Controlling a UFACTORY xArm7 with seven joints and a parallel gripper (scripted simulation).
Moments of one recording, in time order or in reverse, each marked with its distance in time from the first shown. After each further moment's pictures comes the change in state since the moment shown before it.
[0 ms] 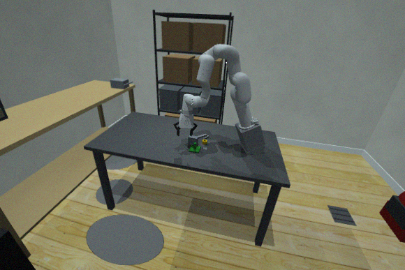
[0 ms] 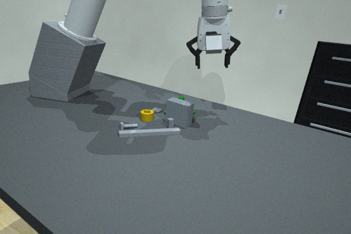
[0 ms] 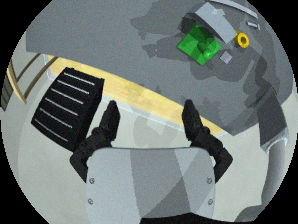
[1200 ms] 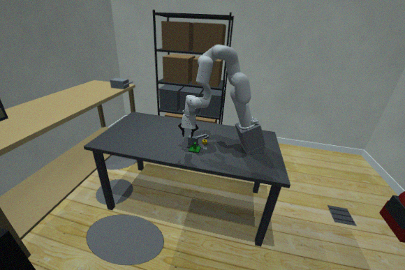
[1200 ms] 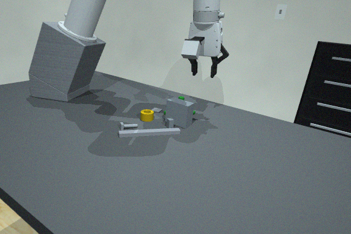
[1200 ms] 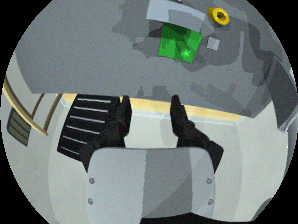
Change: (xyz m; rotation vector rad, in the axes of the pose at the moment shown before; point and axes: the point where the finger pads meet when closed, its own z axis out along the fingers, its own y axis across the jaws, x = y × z) arm 0.027 0.030 0.009 -0.020 0.015 0.355
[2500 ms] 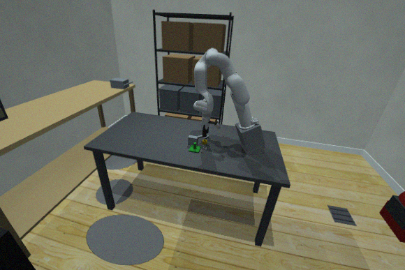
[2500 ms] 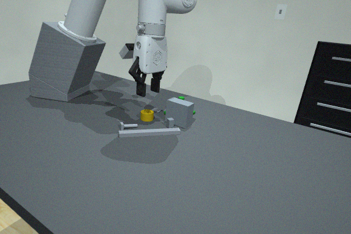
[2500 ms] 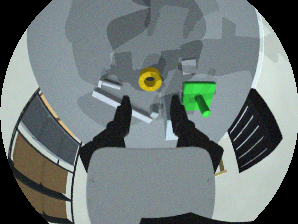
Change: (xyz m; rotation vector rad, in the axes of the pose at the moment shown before) arm 0.141 0.130 0.021 0.127 0.177 1.814
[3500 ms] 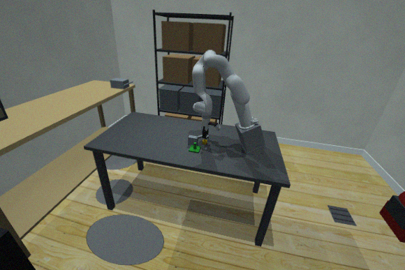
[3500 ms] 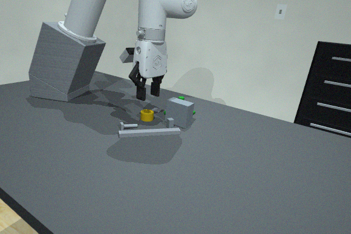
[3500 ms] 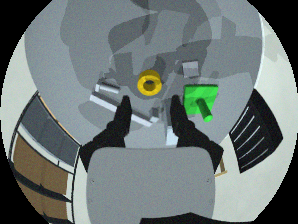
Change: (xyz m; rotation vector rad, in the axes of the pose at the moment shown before) arm 0.000 0.001 0.013 -0.001 0.001 0.006
